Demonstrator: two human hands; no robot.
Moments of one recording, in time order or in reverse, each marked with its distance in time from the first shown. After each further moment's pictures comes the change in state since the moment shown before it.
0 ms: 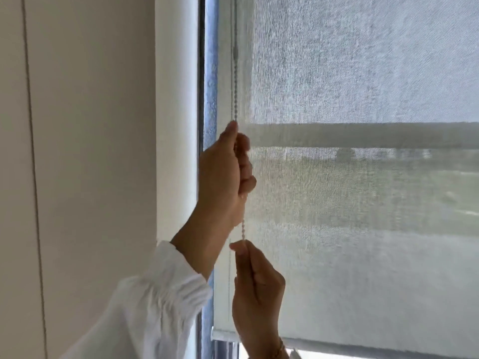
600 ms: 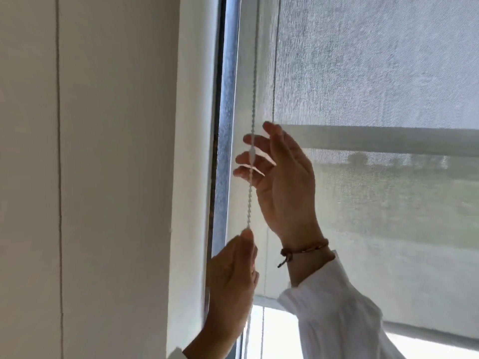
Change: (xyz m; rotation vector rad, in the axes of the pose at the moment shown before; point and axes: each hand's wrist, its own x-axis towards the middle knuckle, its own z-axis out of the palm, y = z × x) left_hand -0.096 -0.083 -0.045 0.102 0.148 0.020; right_hand 0.120 -0.075 0.012 0.750 -0.307 0.310
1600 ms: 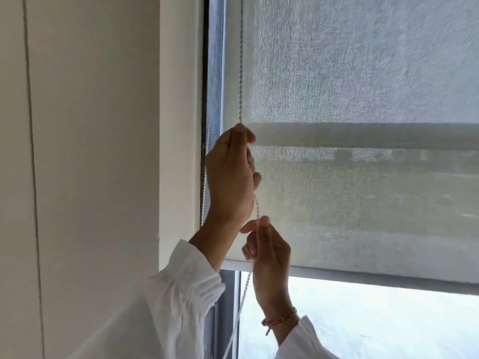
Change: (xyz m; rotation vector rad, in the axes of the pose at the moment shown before) left_hand 0.094 0.070 0.052 -0.135 -0.024 0.176; right_hand -0.063 0.098 -0.059 -0.444 0.235 -0.130
